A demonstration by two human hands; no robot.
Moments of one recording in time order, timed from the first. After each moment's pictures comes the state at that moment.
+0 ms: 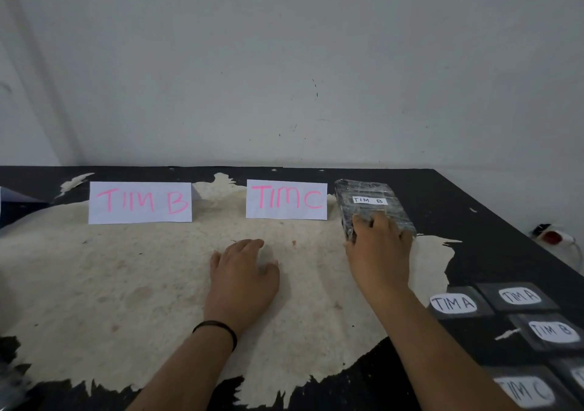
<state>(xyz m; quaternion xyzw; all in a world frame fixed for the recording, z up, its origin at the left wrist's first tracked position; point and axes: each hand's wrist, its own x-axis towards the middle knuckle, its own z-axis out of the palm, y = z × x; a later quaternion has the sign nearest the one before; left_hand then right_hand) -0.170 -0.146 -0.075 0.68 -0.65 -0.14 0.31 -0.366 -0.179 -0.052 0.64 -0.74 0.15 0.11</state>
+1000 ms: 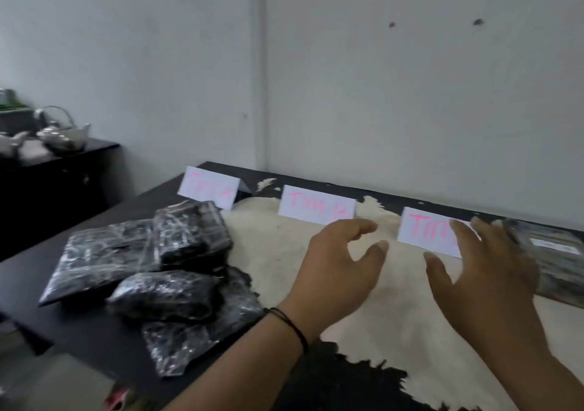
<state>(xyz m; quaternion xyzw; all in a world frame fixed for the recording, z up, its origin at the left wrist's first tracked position) -0.092 -0.035 0.023 0.61 -0.58 -0.17 0.52 -0.255 -0.093 0.008 0.74 -0.59 0.31 0.07</state>
